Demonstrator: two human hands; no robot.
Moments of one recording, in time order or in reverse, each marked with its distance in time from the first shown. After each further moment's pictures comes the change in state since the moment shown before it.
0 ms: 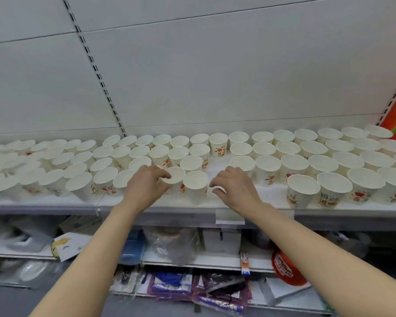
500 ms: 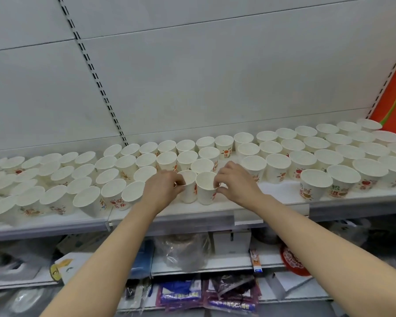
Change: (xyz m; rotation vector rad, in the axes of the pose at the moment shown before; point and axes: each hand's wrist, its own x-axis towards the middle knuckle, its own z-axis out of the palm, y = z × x) left_hand 0.025 -0.016 -0.002 0.048 -0.104 0.174; right_hand 0.034 -0.028 0.013 -0.029 -0.115 0.091
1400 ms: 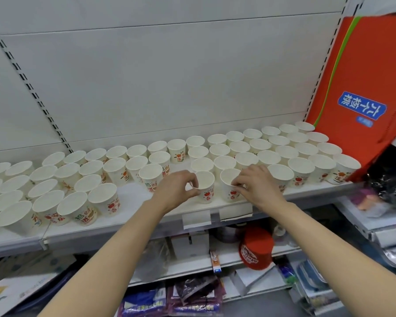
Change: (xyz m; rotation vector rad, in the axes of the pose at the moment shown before) left_hand 0.045 0.137 0.050 -0.217 -0.080 0.279; right_hand -0.114 0.110 -0.073 -0.146 0.133 0.219
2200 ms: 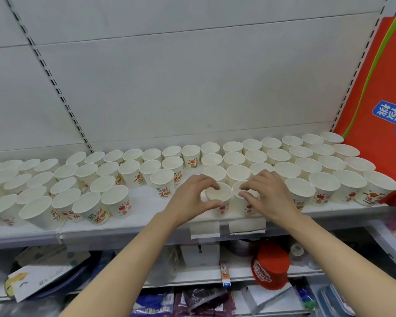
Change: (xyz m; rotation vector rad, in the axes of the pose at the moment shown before) left_hand -0.003 0.017 0.009 -0.148 0.123 0.045; right_hand 0.015 0.014 0.012 0.106 0.233 -0.188
